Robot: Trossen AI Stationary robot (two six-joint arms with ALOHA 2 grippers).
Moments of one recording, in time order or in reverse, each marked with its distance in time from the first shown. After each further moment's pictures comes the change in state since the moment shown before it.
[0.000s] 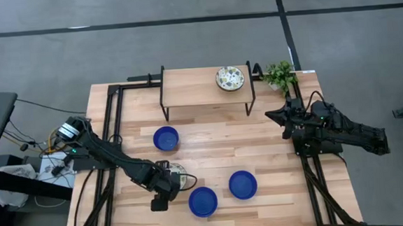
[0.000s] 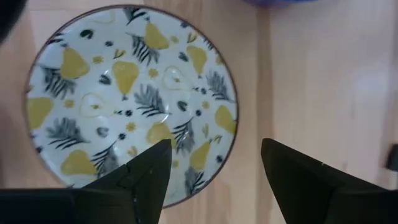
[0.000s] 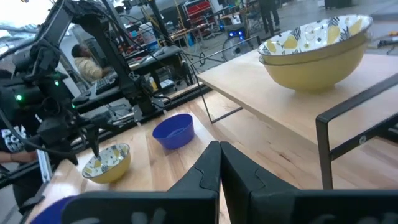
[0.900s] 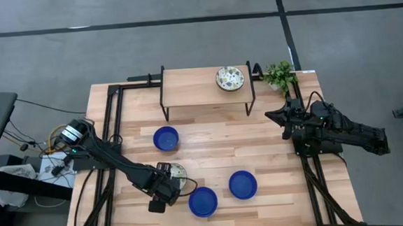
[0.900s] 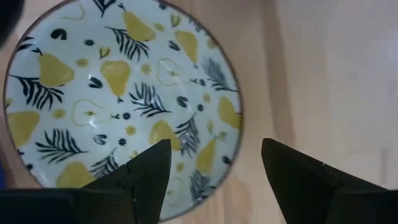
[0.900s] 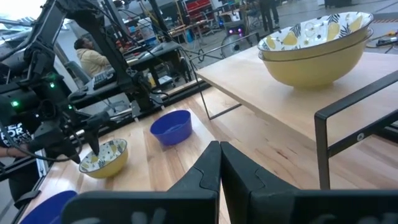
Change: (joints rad) left arm -0.025 0.057 -0.003 0.000 -0.040 0.107; right arm 0.000 0.000 0.000 -0.015 0.000 -0.012
